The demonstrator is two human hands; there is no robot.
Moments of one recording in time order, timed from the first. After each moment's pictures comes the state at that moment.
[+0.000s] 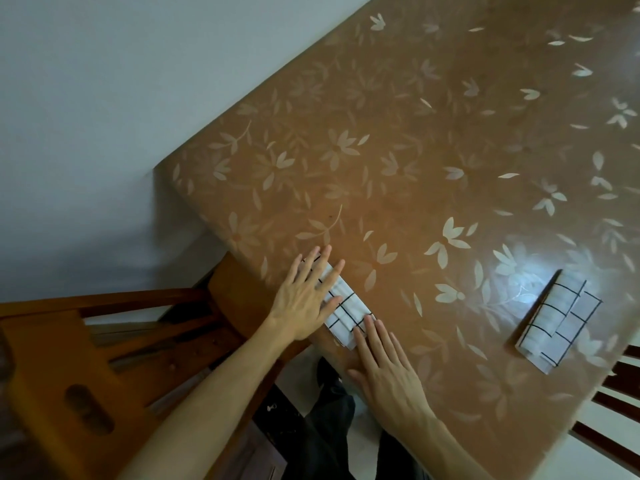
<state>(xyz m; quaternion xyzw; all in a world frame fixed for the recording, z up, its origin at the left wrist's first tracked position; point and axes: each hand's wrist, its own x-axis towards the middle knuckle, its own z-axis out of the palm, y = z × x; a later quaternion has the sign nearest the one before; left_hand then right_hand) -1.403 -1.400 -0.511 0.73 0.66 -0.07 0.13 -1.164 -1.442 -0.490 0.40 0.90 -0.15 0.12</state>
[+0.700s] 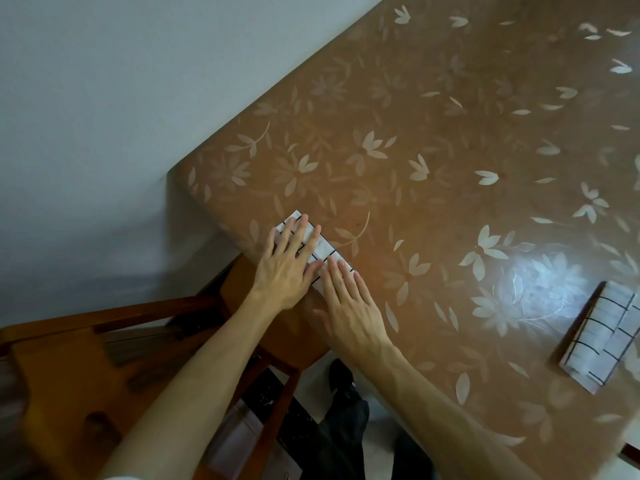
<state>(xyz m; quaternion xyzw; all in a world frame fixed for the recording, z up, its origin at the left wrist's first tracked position) -1.504 -1.368 -0.520 0.68 0.72 -0.06 0.08 -1.318 -1.373 -0.490 0.41 0.90 -0.12 0.09</state>
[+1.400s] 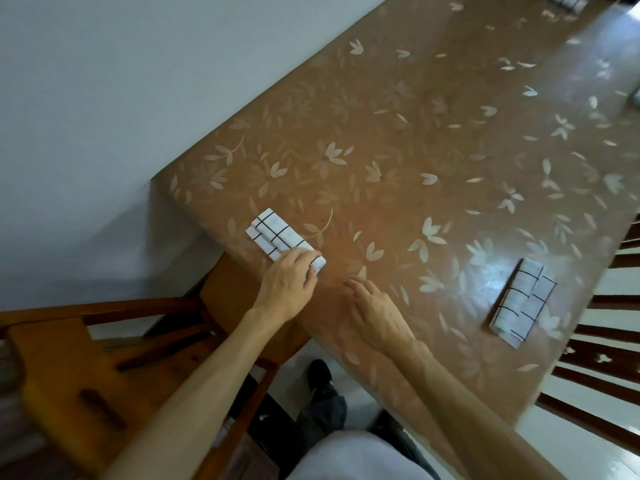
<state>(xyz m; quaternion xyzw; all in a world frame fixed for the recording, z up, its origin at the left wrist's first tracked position) -1.420 -1.397 -0.438 0.64 0.72 0.18 0.21 -1.216 -1.372 -0.437 0.47 0.83 -0.29 -0.01</state>
